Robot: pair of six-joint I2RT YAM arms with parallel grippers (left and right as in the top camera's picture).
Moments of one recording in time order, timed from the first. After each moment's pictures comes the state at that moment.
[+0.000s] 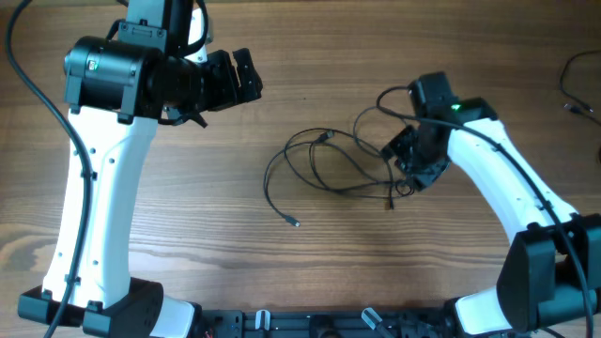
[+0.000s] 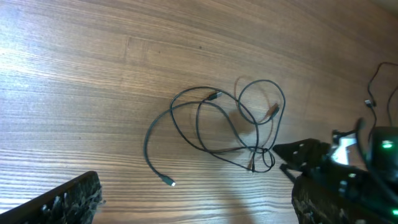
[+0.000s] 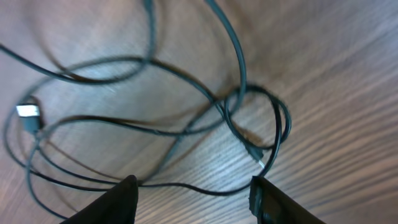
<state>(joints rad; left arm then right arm) -0.24 1.65 2.05 -1.48 0.19 -0.48 0.22 1.65 1.16 -1.00 -0.16 1.04</state>
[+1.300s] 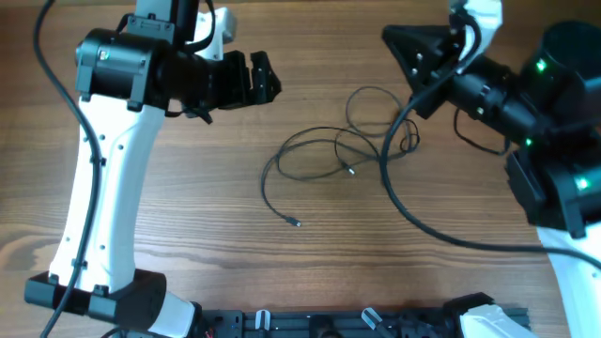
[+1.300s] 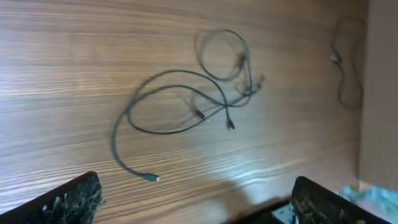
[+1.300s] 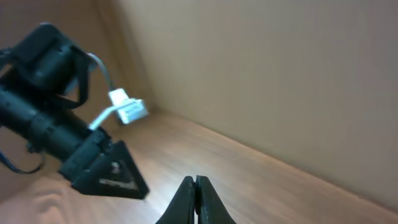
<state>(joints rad) -0.24 1.69 2.05 -1.46 0.37 -0.33 0.26 1.21 1.54 -0.50 -0.51 0.08</state>
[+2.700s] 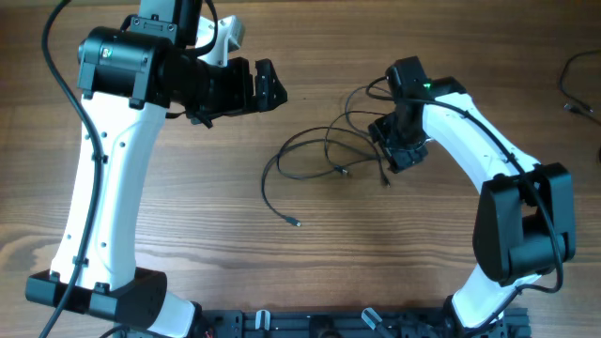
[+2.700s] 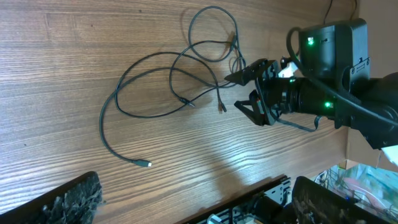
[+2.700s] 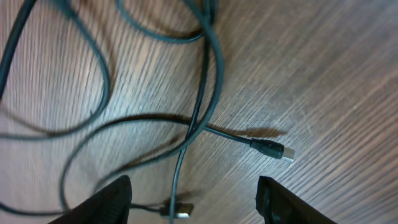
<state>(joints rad) -0.24 1.69 2.05 -1.51 0.44 -0.30 0.25 1.88 1.34 -0.96 -0.12 1.40</state>
